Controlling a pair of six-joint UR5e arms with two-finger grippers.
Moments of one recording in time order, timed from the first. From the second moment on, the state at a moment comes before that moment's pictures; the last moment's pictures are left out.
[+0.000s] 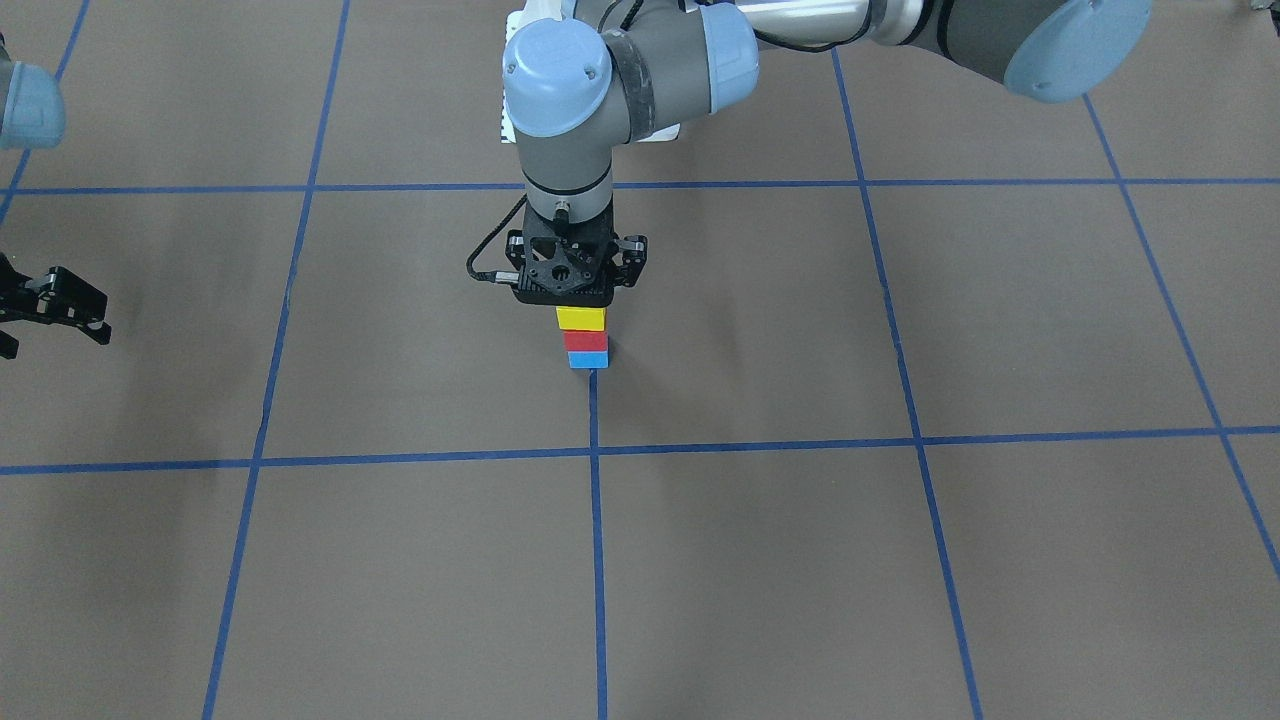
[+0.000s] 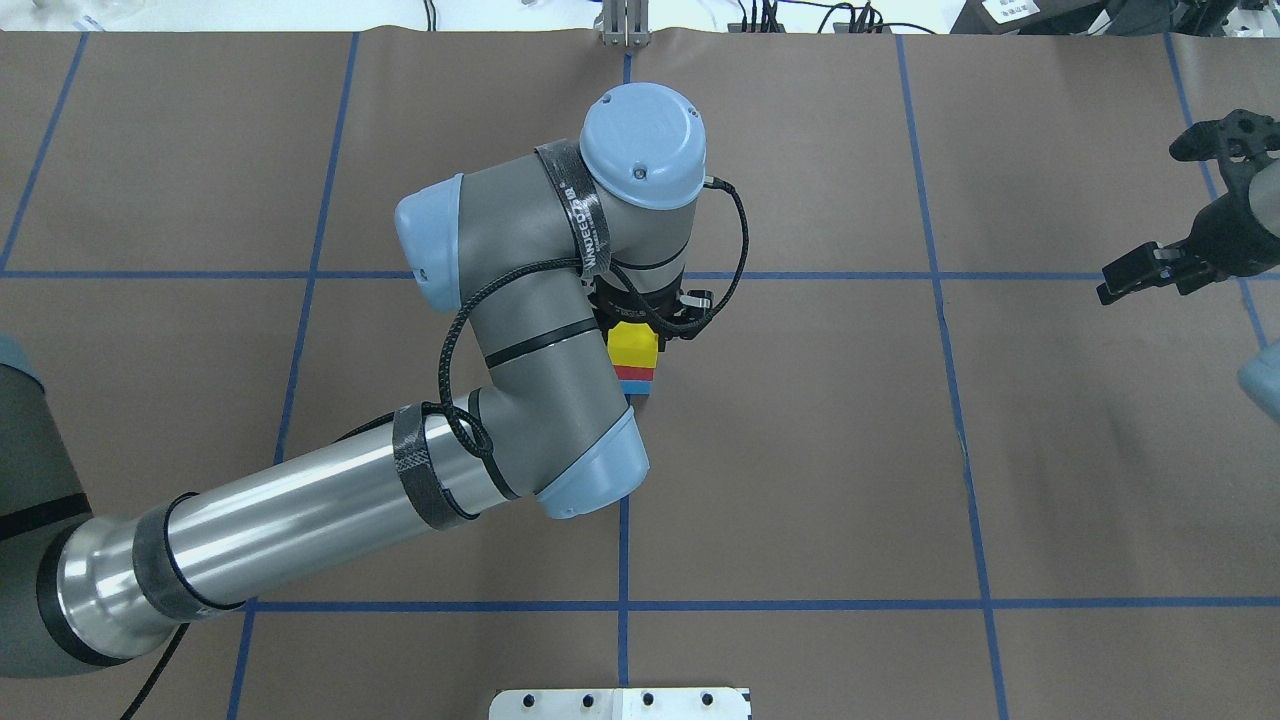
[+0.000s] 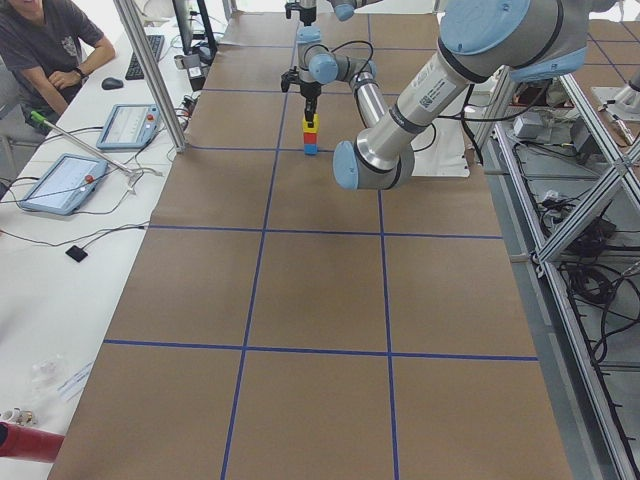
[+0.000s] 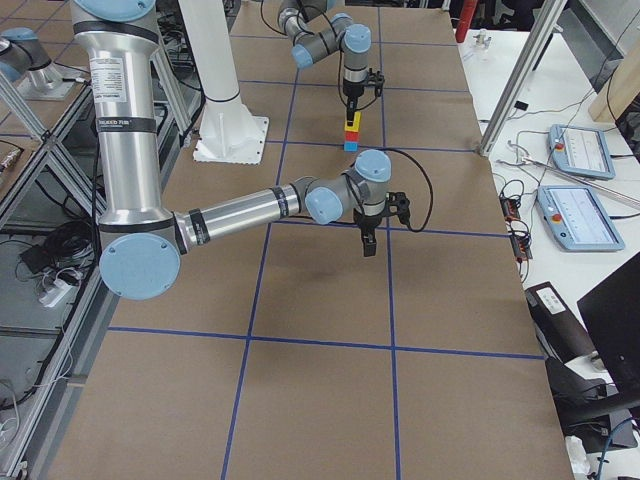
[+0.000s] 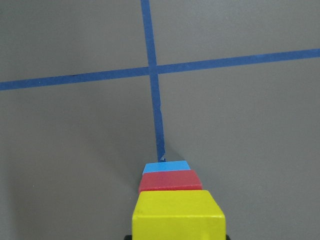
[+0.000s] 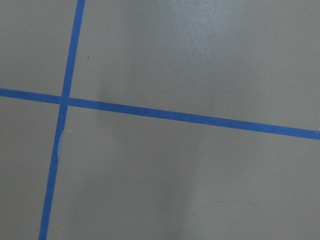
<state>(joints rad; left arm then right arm) -0.55 -2.59 -1.45 -1.38 -1.93 -1.06 1.11 -1.52 1.79 -1.36 2.24 0.52</state>
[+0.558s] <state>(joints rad) -0.55 -2.59 -1.45 -1.38 -1.93 -1.06 1.11 -1.52 1.79 -1.36 2.24 0.52</state>
